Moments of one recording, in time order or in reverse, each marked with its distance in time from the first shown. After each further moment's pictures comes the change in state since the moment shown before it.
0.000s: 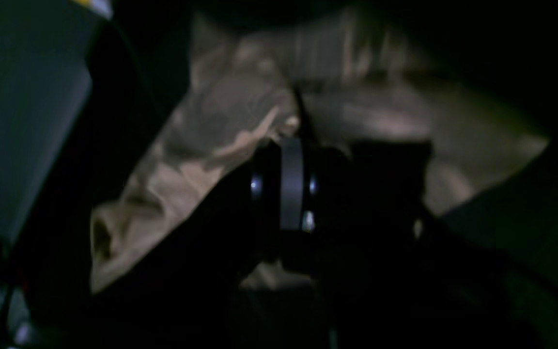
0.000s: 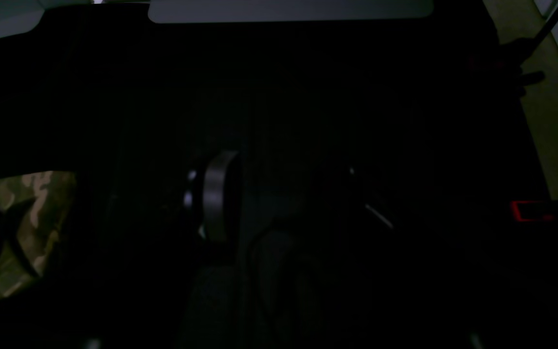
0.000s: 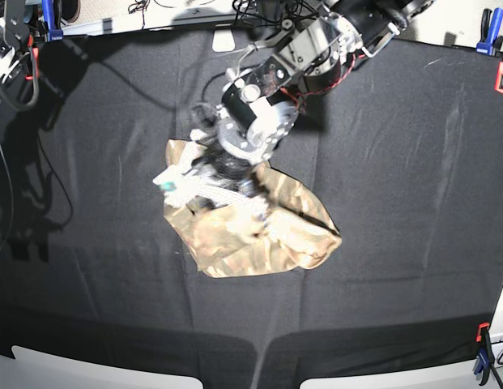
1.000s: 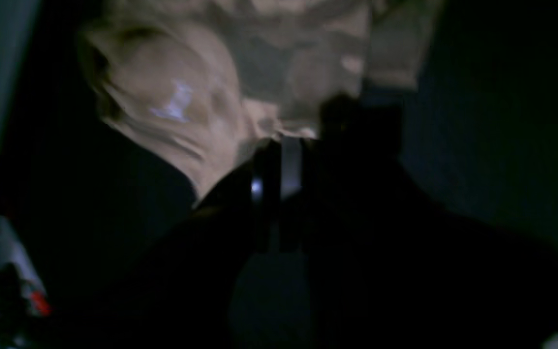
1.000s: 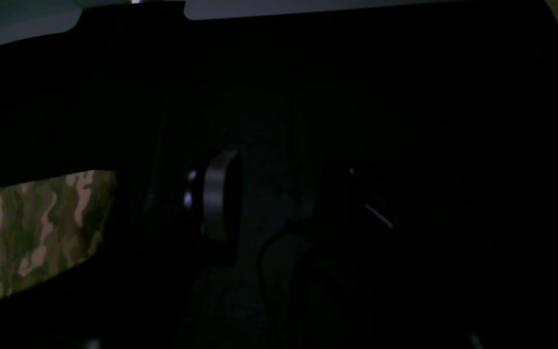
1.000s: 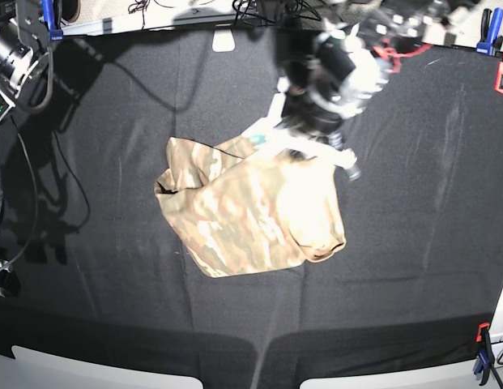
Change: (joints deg) left arm 8.3 -23.2 0.1 20.7 -14.8 -1.0 10.7; right arm 0.0 -5.6 0.0 0.0 0.0 0.0 0.2
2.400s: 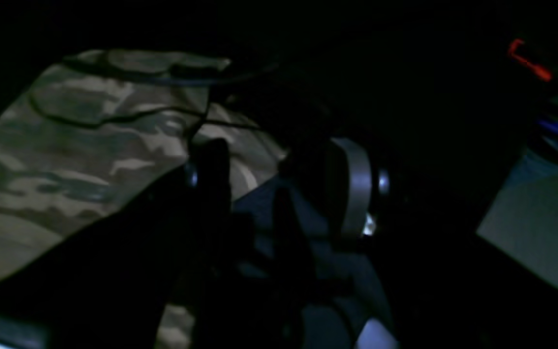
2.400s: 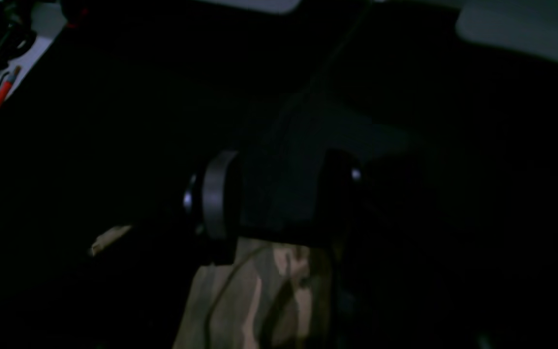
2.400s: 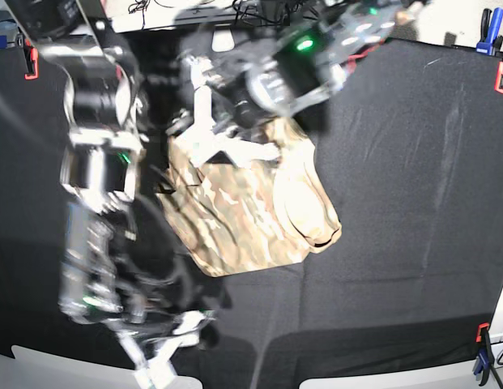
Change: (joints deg) left arm 0.0 15.8 -0.1 -4.9 -17.4 1.3 -15.3; right arm 13.6 -28.2 -26.0 -19.1 -19.6 -2.3 18.2
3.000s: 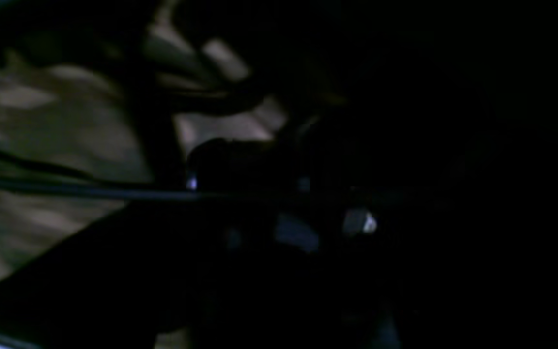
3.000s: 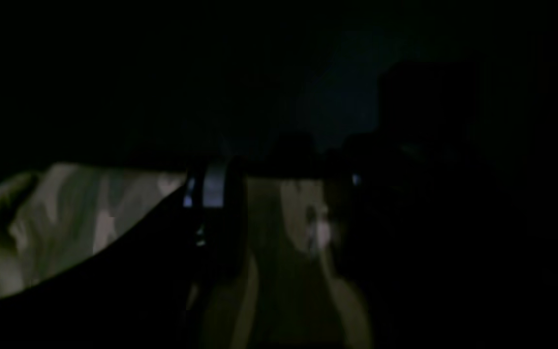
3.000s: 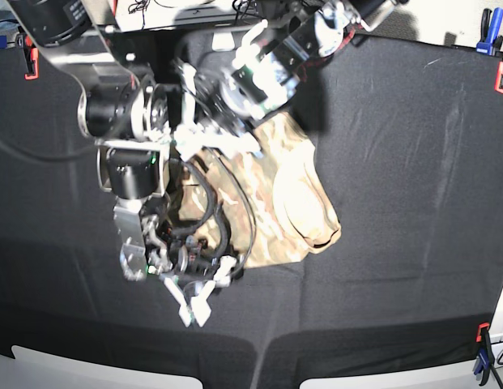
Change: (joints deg) left arm -1.2 6.3 -0.3 -22.9 13.9 1.6 -6.3; right arm 2.6 -3.3 -0.1 -30.2 -12.3 -0.2 15.8
